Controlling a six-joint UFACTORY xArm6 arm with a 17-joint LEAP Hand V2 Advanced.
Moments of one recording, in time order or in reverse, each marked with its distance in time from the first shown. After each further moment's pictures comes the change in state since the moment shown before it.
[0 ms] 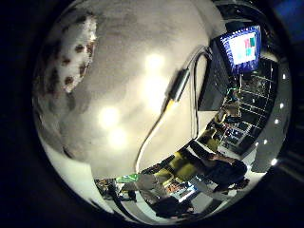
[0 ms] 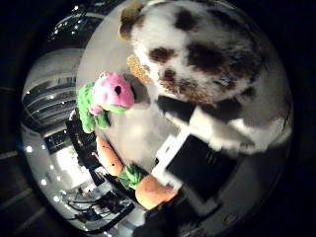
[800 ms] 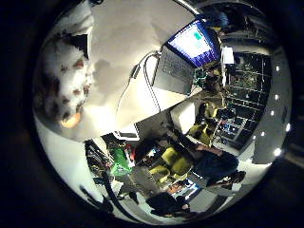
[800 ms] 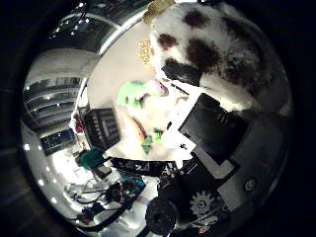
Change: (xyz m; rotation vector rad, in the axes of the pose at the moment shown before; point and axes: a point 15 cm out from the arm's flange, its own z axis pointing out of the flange) arm -0.029 0.103 -0.237 0.110 -0.013 0.018
